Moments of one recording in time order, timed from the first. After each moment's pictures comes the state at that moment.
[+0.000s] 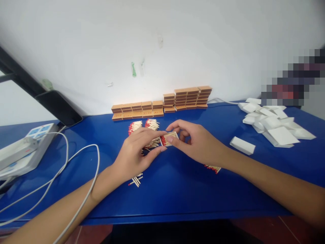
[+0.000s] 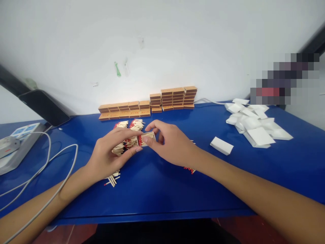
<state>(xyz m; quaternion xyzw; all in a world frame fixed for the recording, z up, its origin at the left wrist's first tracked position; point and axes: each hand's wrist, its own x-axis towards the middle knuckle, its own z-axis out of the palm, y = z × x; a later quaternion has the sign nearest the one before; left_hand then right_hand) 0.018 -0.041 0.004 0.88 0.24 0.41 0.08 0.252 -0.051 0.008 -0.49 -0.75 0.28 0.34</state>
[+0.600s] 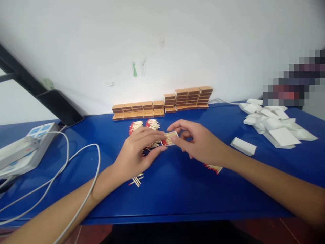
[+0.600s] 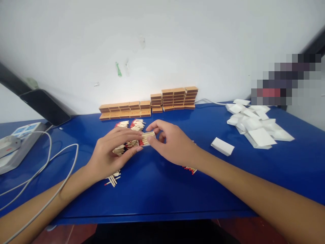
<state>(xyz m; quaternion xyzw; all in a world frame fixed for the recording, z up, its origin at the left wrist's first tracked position) 0.018 -0.039 0.002 0.88 0.22 0.42 0.07 0.252 -0.052 0.009 -0.50 -0.72 0.34 0.34</state>
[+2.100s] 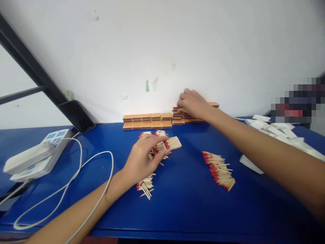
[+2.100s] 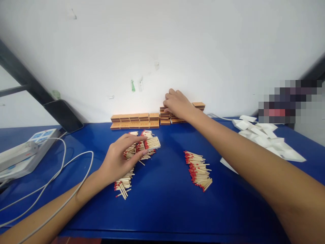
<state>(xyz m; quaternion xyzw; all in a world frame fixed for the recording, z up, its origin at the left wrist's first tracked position) 0.004 -0.026 0.002 0.85 0.29 0.43 0.07 0.289 0.149 0.047 -0.41 -0.87 -0.25 0.12</state>
